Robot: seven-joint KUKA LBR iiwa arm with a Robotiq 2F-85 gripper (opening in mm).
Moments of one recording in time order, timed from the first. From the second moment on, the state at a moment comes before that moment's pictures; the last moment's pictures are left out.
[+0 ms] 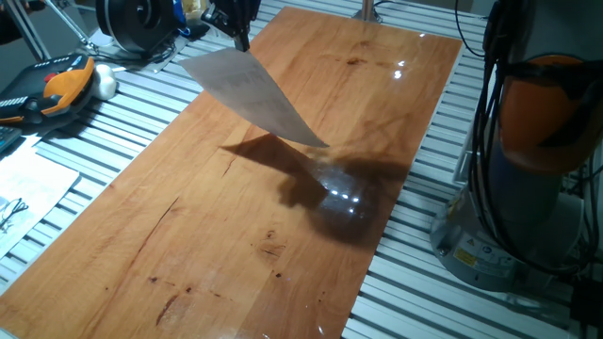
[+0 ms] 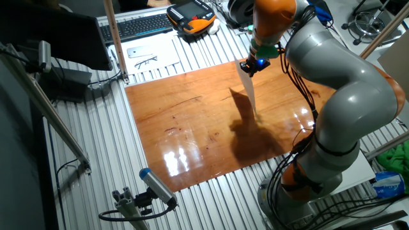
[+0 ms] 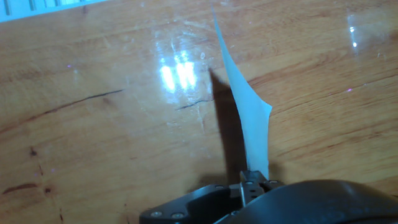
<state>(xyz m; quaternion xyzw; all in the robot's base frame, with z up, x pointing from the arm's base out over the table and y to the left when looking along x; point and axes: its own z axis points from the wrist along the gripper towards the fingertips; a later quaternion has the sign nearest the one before) 0.491 0.025 0.336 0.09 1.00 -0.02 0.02</state>
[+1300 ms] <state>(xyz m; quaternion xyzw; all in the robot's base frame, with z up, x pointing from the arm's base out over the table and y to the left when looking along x) 0.484 0.015 0.353 0.08 1.00 -0.02 0.01</state>
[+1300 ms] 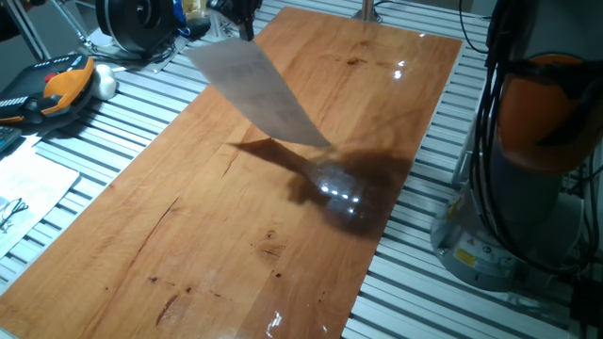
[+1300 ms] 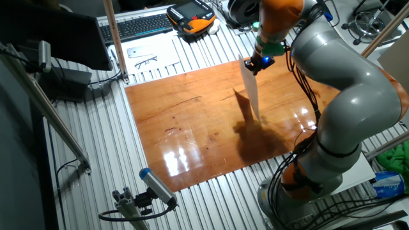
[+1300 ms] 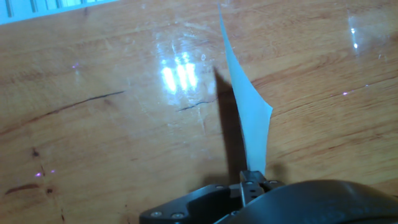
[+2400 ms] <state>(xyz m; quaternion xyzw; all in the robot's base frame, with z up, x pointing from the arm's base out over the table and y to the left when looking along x) 0.471 0.034 0.337 0.12 0.99 -0.04 0.02</state>
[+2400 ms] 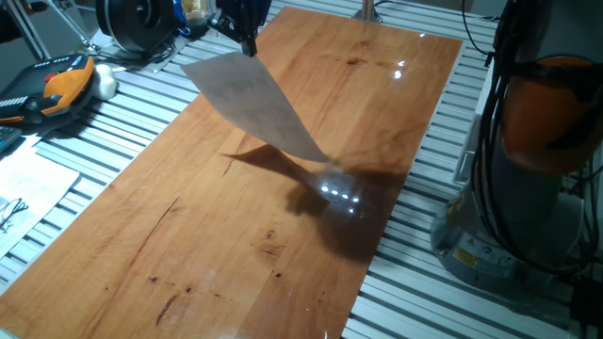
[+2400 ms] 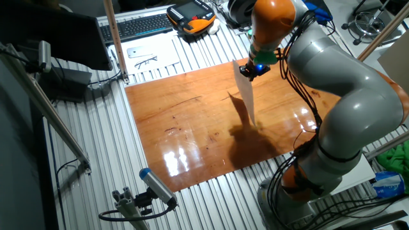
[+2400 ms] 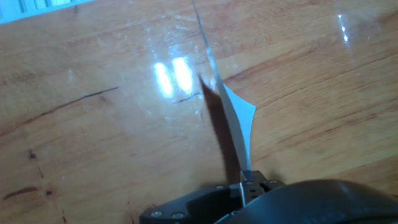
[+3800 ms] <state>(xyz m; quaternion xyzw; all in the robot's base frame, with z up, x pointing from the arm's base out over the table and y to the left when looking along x) 0.512 -0.062 0.365 0.04 1.00 -0.03 0.00</state>
